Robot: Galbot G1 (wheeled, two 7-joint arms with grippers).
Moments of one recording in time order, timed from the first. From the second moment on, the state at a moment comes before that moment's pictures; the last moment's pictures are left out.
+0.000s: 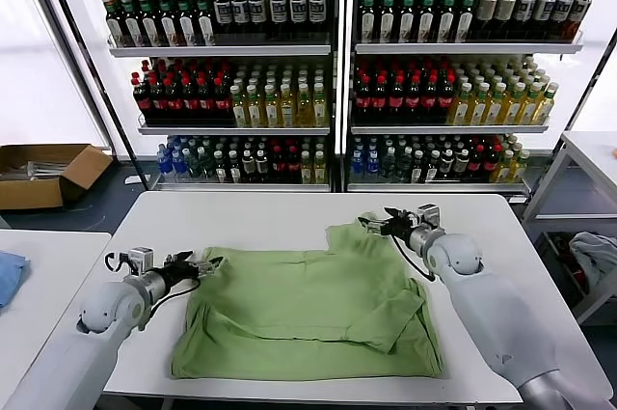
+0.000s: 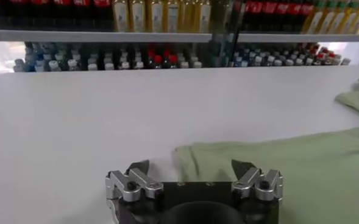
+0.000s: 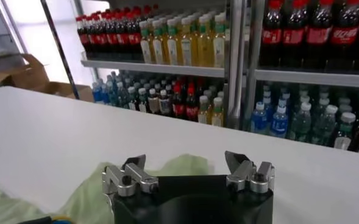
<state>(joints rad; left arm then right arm) 0.83 -0.92 -0.26 -1.42 -0.67 0.56 0.17 -0.46 1.15 0.00 1.10 0.56 -0.41 -0.26</state>
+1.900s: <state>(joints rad) 0.93 -0.92 -0.27 -1.51 -0.69 0.50 0.17 -0.60 1.13 0.06 1.28 0.55 -0.44 -0.20</state>
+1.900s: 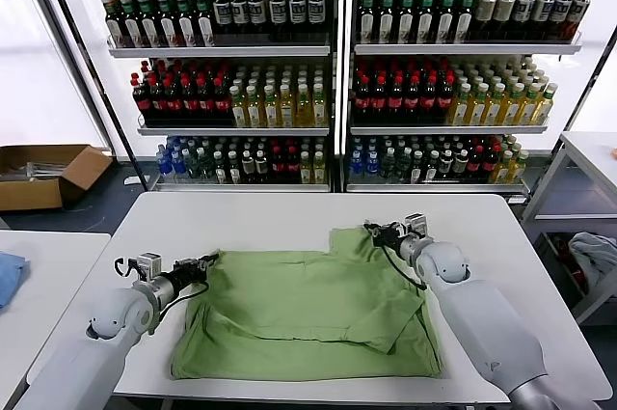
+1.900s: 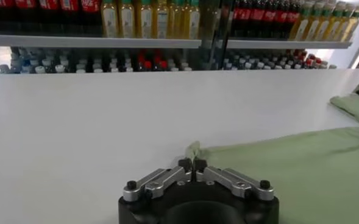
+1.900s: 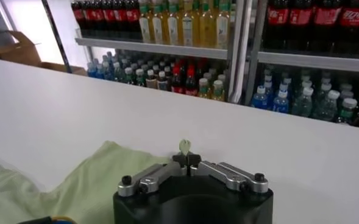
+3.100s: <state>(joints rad) 1.50 -0.97 -0.67 -2.14 -0.68 0.48 0.08 -1.45 1.14 0.61 2.15 0.57 -0.45 -0.18</state>
